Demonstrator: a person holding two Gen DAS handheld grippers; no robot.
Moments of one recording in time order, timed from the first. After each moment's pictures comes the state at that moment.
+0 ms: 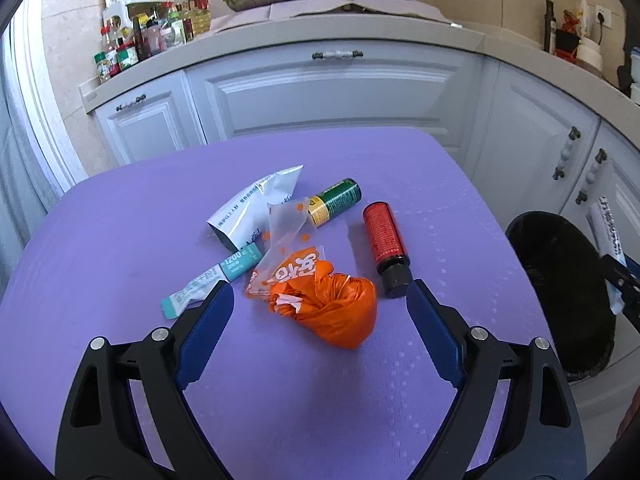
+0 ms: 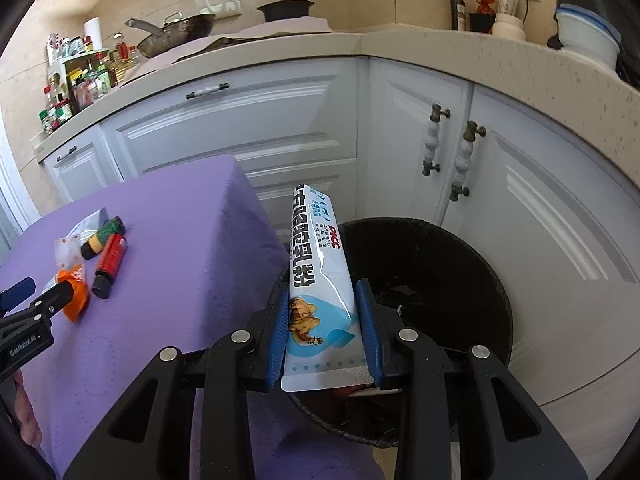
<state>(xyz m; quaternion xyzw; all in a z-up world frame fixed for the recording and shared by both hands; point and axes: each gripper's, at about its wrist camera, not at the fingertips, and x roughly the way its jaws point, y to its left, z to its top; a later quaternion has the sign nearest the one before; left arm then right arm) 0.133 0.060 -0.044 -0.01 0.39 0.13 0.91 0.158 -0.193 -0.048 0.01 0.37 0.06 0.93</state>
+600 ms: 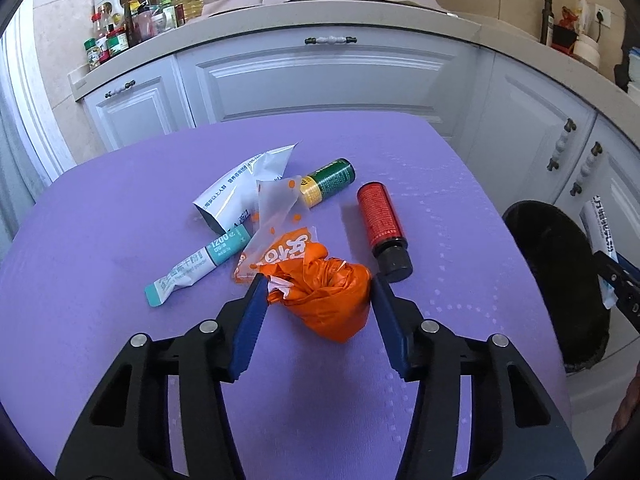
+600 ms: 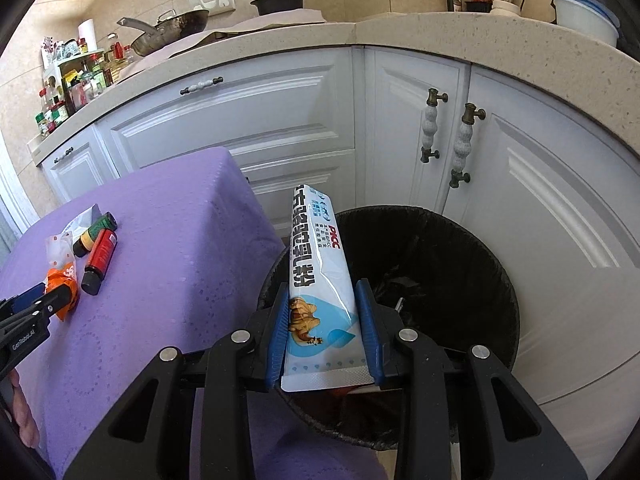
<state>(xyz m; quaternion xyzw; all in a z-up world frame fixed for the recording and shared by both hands) 0.131 0.062 -0.052 -0.03 0.40 0.11 0.91 0.161 -0.201 -0.060 0.02 0.38 0.06 0.92</state>
